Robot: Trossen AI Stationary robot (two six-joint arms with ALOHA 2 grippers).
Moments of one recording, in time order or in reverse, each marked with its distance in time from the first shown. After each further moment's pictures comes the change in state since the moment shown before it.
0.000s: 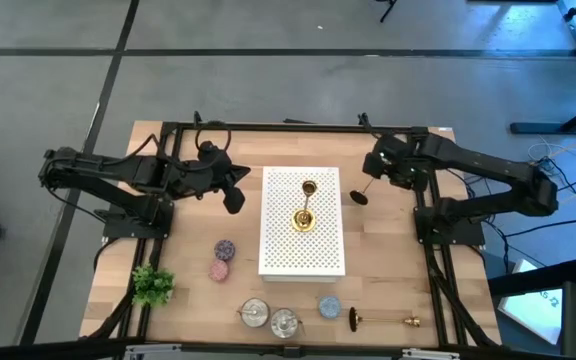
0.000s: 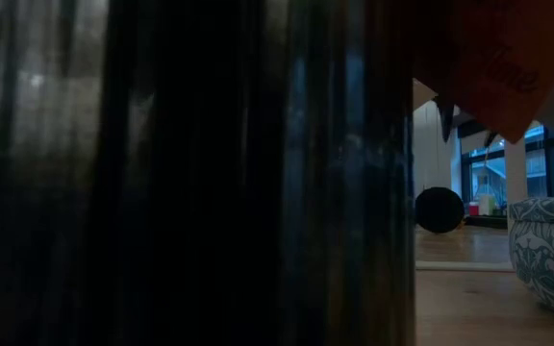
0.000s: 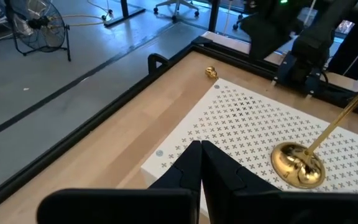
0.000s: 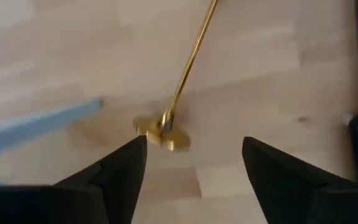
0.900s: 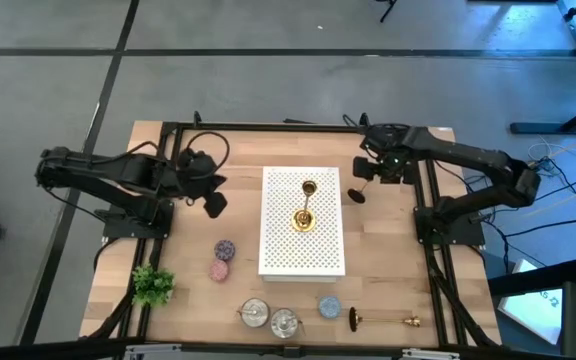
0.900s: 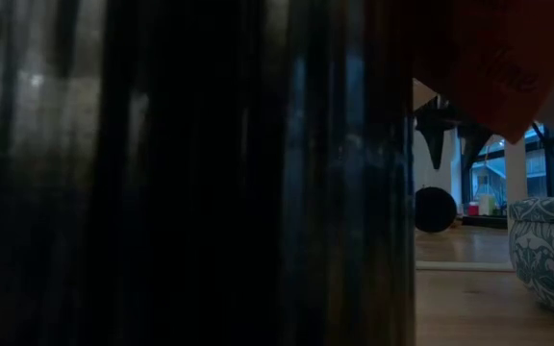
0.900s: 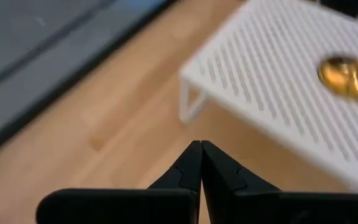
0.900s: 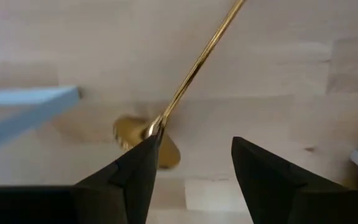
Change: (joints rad) left arm -0.024 -0.075 0.000 -0.430 0.074 -0.224; right arm -0.096 0.178 -0.001 0.091 -0.135 -0.307
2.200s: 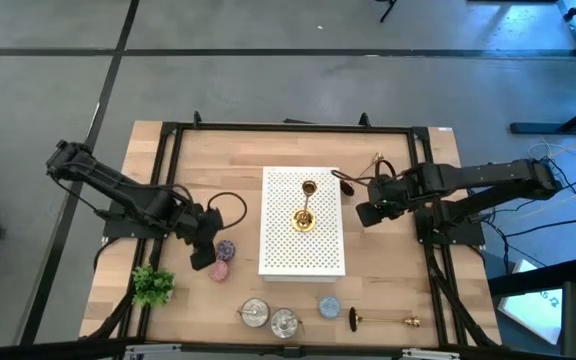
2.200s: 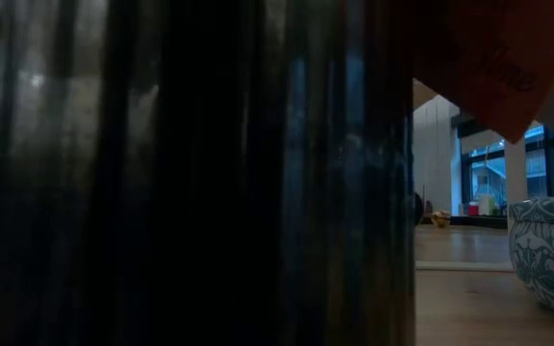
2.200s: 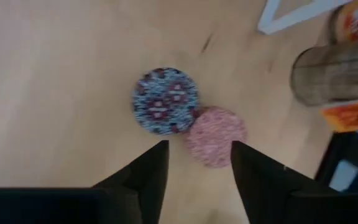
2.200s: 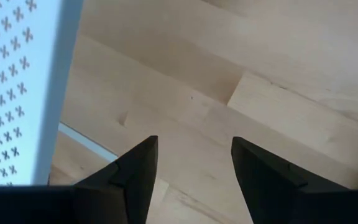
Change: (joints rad) left arm -0.243 0.122 -0.246 0.101 0.550 -0.223; right arm 0.611 -0.208 0.000 -0.007 0.028 0.151
